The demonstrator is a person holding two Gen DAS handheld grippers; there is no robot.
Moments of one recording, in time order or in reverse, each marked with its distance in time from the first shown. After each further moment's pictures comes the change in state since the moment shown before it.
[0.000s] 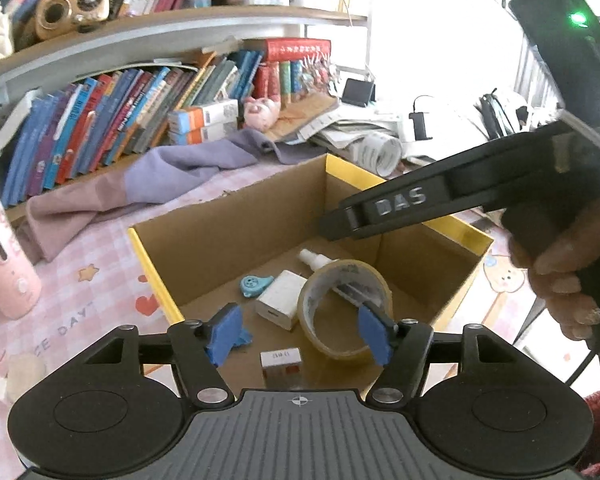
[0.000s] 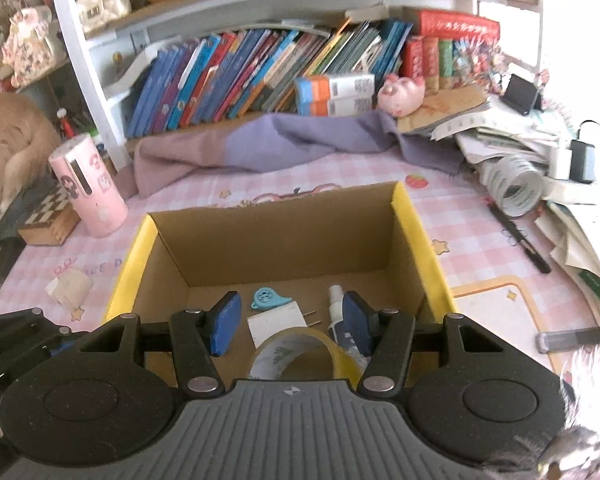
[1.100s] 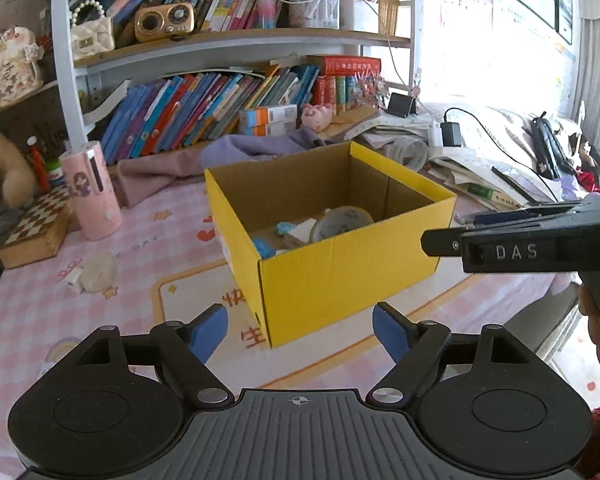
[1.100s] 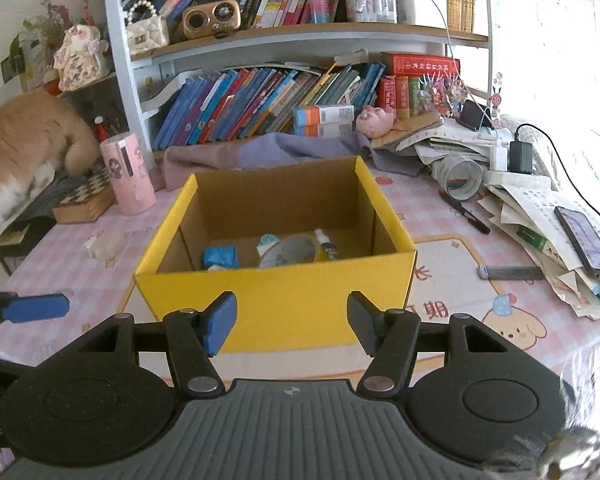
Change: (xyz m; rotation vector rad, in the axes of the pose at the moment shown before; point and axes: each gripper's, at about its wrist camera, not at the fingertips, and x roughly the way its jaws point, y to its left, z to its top) left arm -0.107 -0.058 -0.077 -0.110 -0.044 0.200; right arm -0.122 0.016 -0.123 -0.047 -0.131 -0.025
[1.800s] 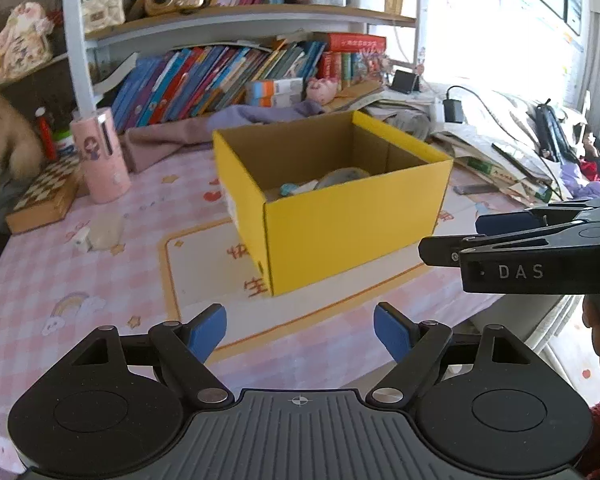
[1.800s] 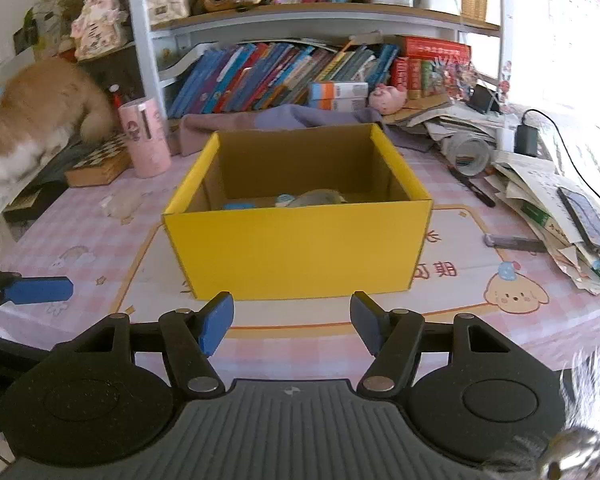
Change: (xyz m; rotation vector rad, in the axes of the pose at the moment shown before) left arm -0.015 0.001 -0.027 -0.027 0.075 0.011; right arm -0.015 0.022 -0.030 -0.041 0.058 0.019
